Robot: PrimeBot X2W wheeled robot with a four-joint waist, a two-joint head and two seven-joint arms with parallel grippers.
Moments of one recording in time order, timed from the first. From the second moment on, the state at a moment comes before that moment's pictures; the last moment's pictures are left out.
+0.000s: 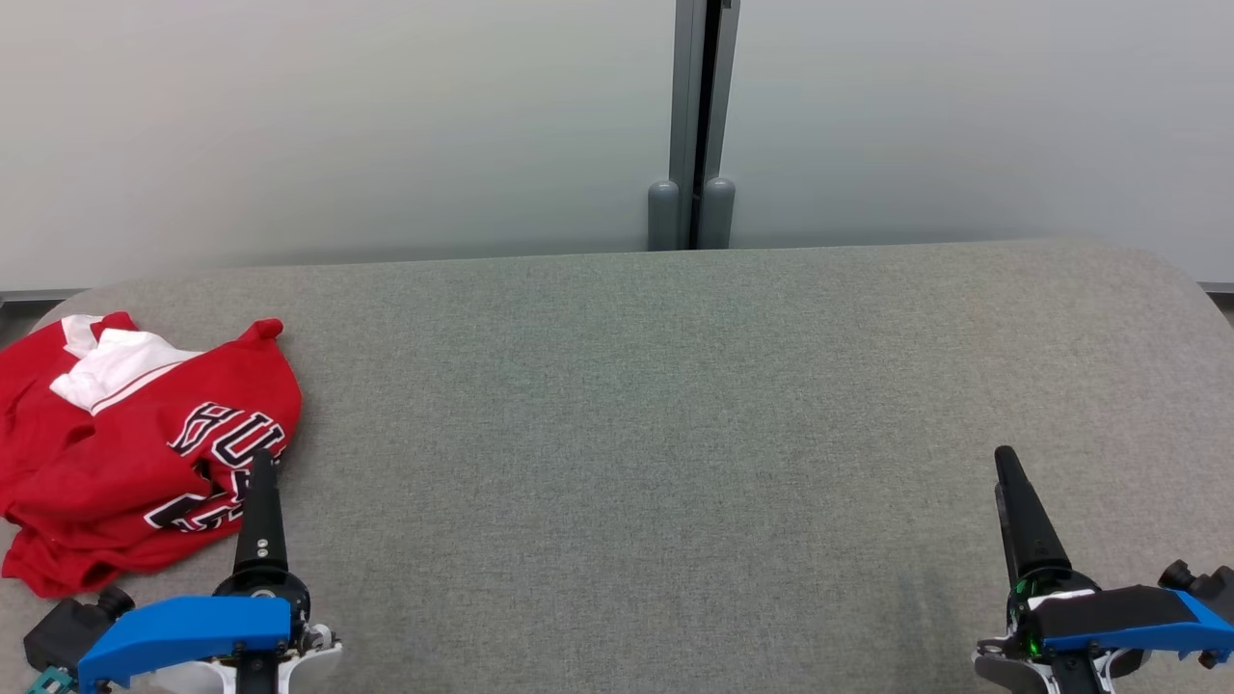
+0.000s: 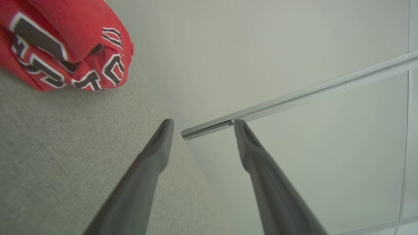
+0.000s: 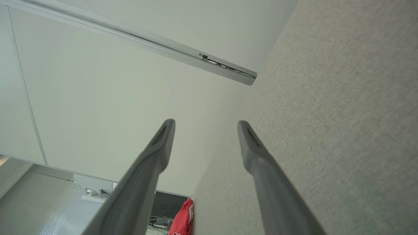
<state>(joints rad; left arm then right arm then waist) -0.05 0.04 0.08 0.20 -1.26 -0.12 -0.02 -0.05 -0.04 -0.04 0.21 1.29 0.13 -0.02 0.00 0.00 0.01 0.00</state>
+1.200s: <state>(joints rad) -0.06 0.05 0.00 0.23 -0.59 -0.04 -0.14 -0.06 -0.04 0.01 0.21 0.73 0.13 -0.14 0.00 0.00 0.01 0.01</state>
